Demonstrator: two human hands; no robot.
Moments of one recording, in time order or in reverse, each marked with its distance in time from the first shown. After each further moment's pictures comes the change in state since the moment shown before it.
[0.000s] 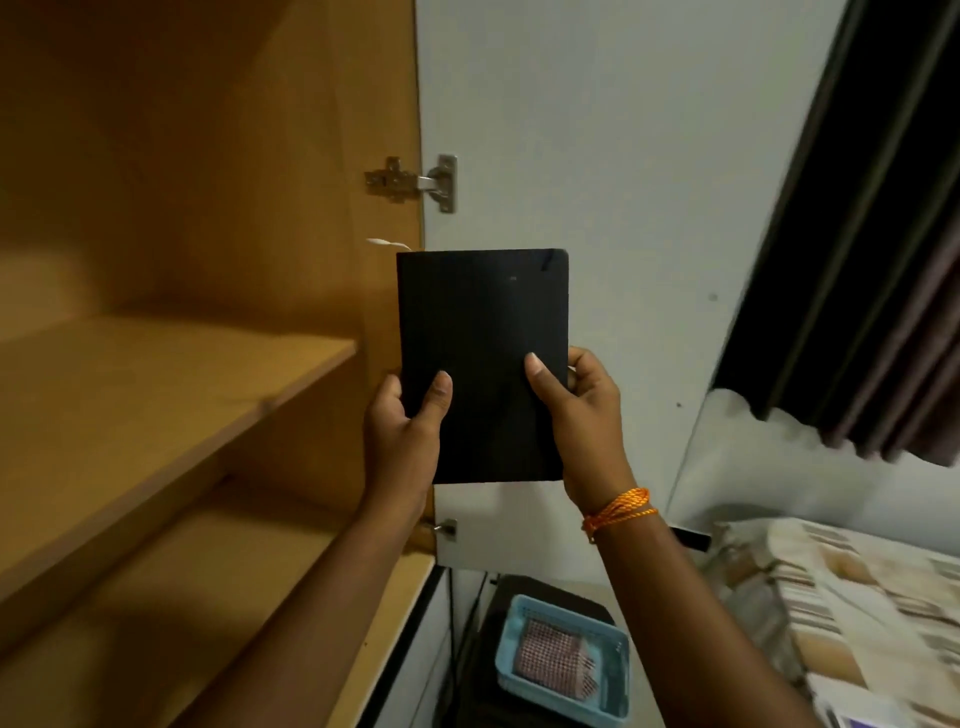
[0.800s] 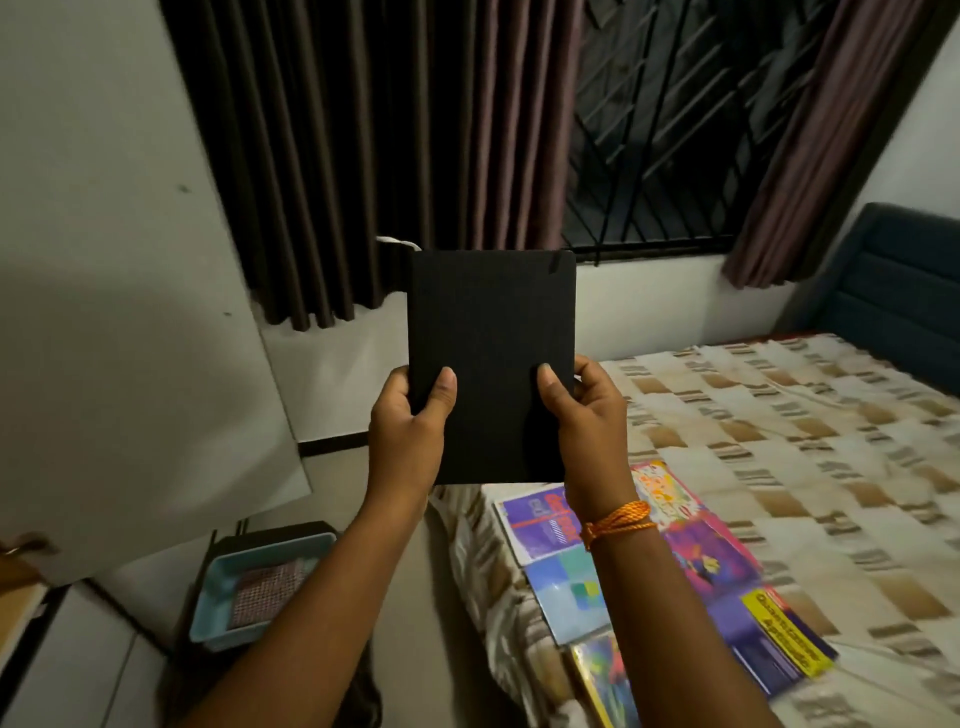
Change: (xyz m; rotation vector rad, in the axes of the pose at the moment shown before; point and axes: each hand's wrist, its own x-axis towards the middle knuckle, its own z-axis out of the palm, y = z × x) left_hand -0.298 0.044 0.332 -0.167 -0.621 -0.146; right_hand -0.195 -0.088 -0.423 -0.228 0.603 0.013
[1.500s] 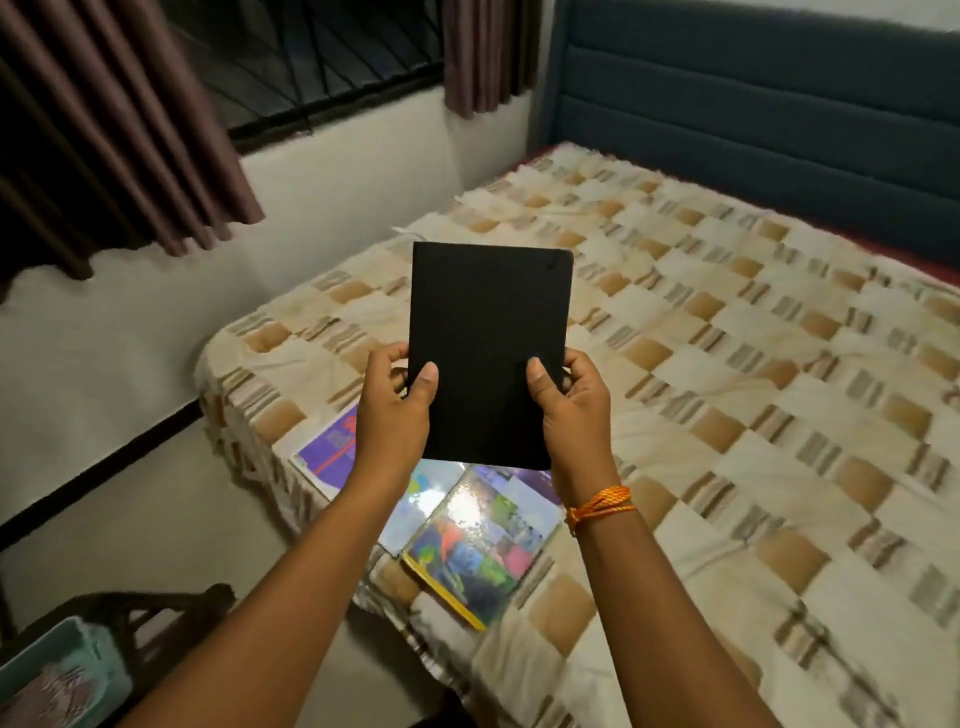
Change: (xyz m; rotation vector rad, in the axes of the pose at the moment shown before) left_hand -0.089 -0.100 0.304 0.138 -0.602 -0.124; right_hand -0.043 0.061 -0.318 -0.067 0.645 0.162
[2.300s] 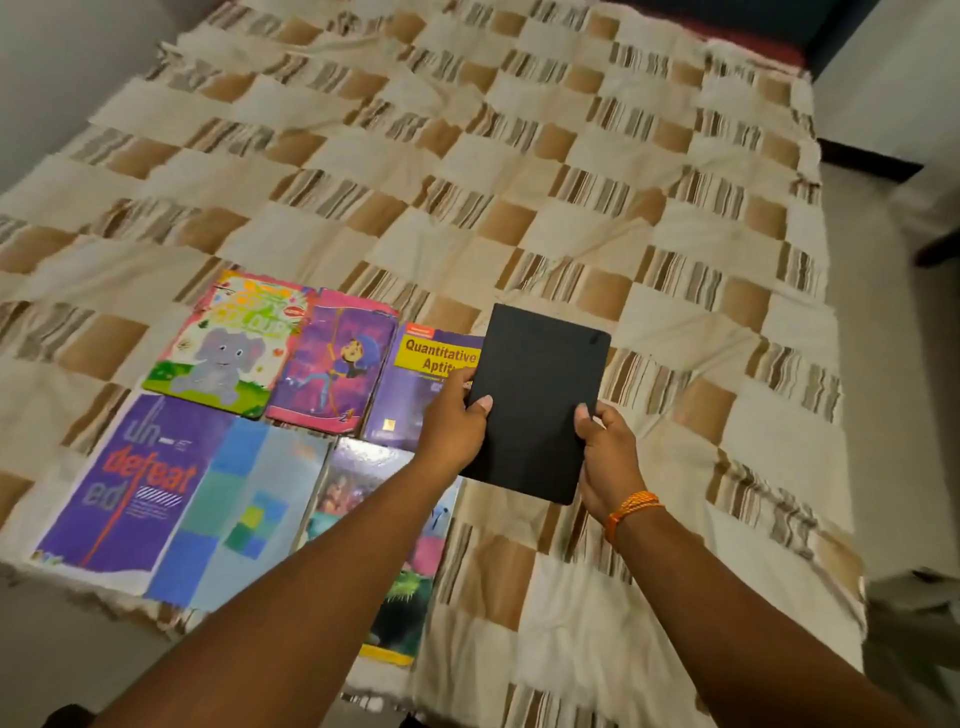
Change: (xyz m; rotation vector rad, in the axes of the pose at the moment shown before) left_hand 0.052 -0.225 0.287 0.318 -0.741 -0.238; right_hand 0.068 0.237 -0.221 0.006 0.626 0.526
